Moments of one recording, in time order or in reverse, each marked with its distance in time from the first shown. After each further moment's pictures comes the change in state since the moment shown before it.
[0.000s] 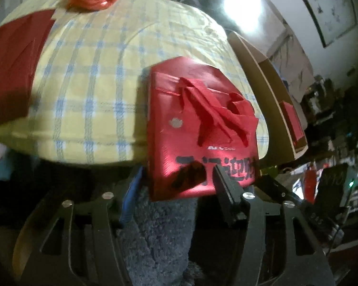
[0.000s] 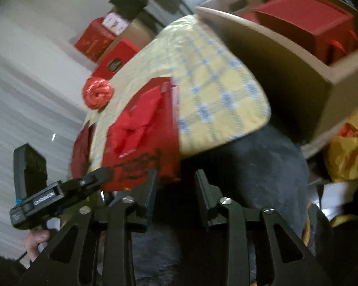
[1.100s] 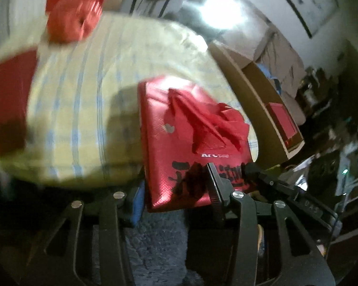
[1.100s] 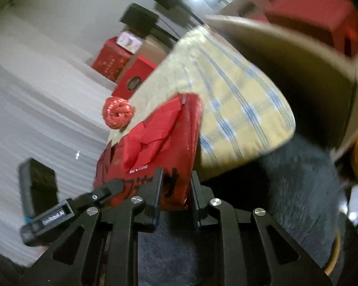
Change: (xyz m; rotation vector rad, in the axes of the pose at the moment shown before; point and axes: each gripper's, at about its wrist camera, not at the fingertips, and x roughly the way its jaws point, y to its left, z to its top) left arm -0.007 -0.038 0.015 0.189 -0.111 0.025; right arm 0.005 0.007 0.010 0.018 -0.114 0.171
